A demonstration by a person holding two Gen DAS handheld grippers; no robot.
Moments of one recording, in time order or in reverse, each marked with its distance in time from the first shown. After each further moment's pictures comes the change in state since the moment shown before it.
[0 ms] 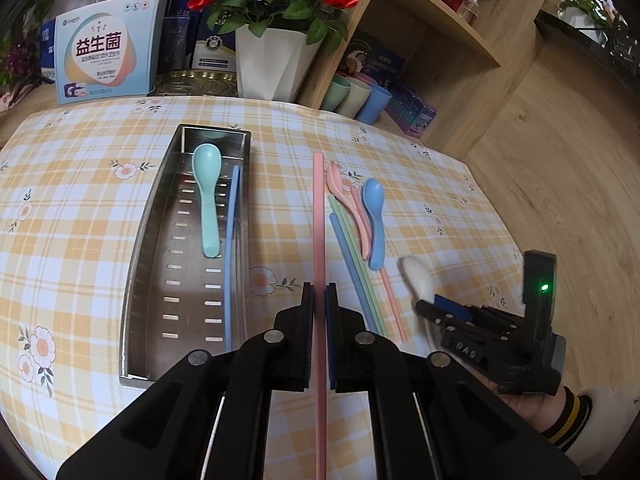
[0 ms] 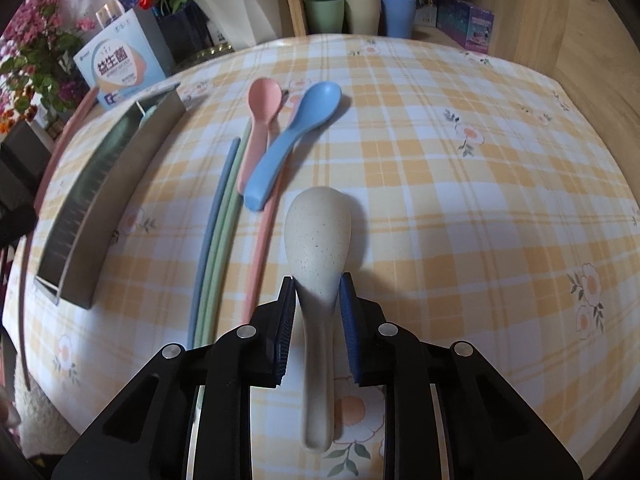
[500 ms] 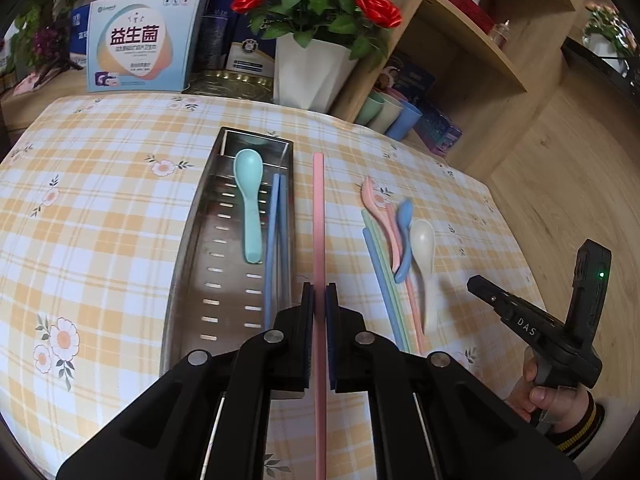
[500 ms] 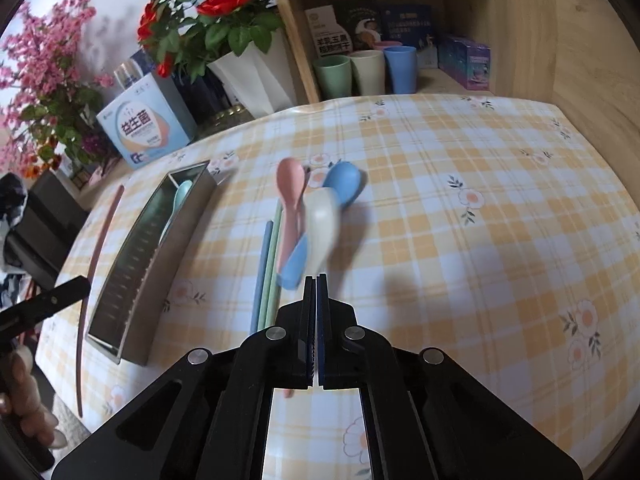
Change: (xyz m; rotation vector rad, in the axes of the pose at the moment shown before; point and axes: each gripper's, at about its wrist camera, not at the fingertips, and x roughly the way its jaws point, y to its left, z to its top) left arm -0.011 0.027 0.005 -0.076 -0.026 0.055; right arm -0.037 0.001 0.028 0.050 -0.148 0.099
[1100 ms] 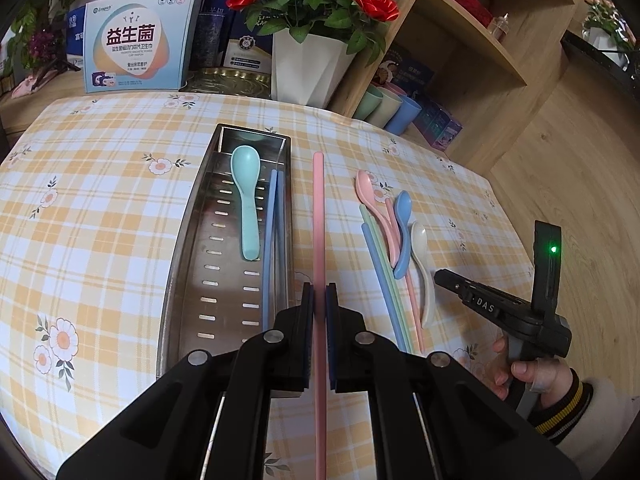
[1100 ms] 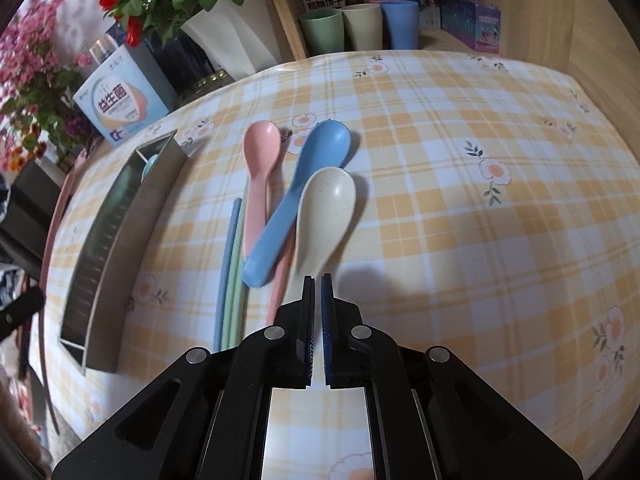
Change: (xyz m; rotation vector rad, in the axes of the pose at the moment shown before) left arm 0.002 -0.005 0.000 0.015 0.016 0.002; right arm 0.056 -0.014 0.006 0.038 0.127 0.001
